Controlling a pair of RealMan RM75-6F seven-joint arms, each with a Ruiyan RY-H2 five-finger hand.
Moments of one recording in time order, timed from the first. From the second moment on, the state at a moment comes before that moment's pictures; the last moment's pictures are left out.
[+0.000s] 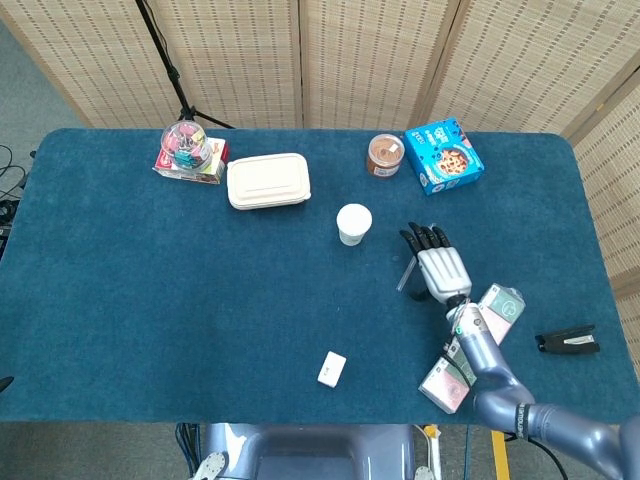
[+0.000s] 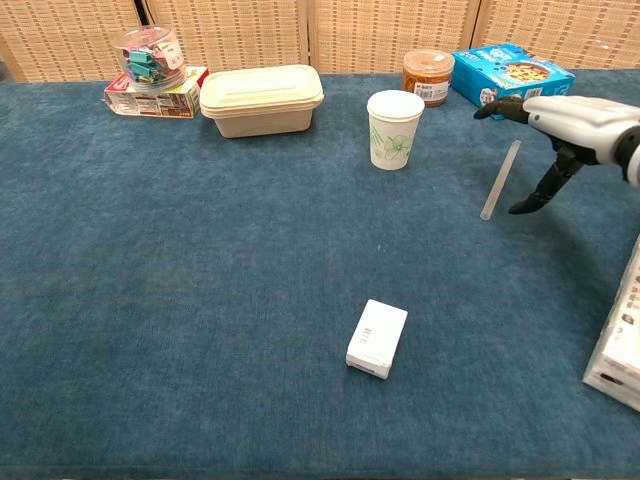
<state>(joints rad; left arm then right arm) 0.02 -0.90 0.04 -1.54 1.57 1.53 -0.50 0.64 -1.52 0.23 -1.31 -1.16 0.90 -0.23</state>
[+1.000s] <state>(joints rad) 0.01 -0.89 0.04 -1.53 1.57 1.52 -0.52 0.80 -1.48 0.17 -1.29 -1.01 0.79 -0.48</state>
